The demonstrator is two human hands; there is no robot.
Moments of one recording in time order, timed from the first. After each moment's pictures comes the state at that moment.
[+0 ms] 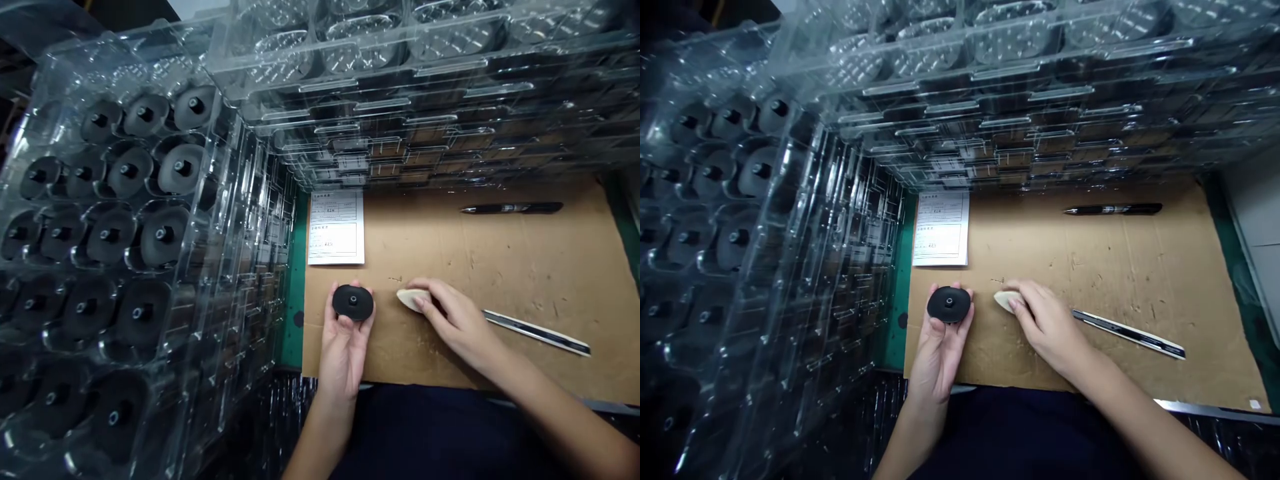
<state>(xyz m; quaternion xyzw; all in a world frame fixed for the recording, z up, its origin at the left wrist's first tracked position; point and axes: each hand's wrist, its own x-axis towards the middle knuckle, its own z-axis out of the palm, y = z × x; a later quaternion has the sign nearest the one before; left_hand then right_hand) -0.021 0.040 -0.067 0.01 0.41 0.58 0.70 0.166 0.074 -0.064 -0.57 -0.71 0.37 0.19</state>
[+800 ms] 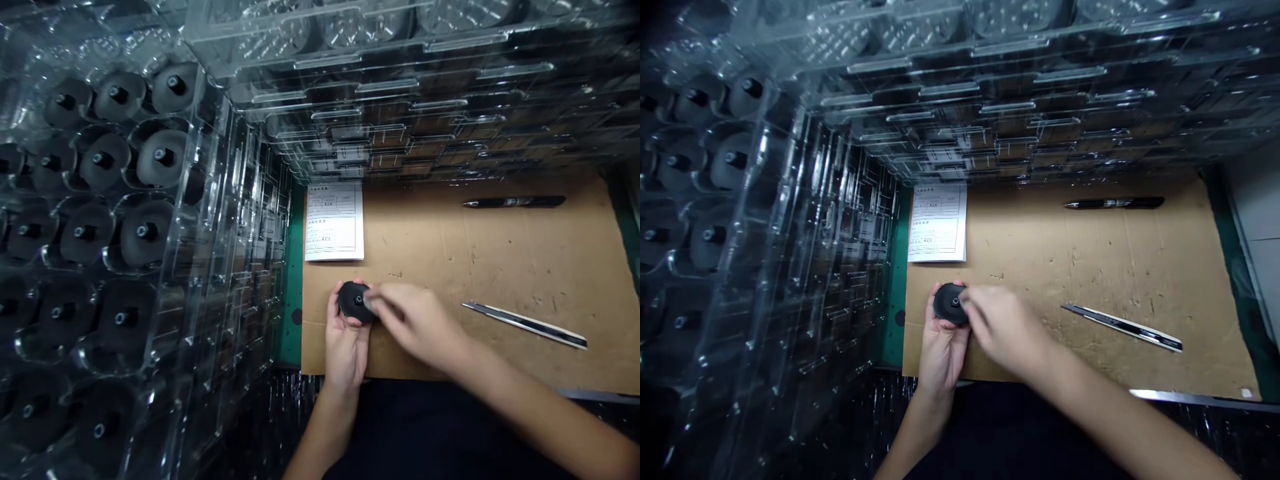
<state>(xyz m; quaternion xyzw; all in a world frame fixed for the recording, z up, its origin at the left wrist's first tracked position) -0.016 0.036 -0.084 0.05 0.43 0.59 0.68 0.119 0.089 -0.045 -0.53 -0.69 0.47 0.17</state>
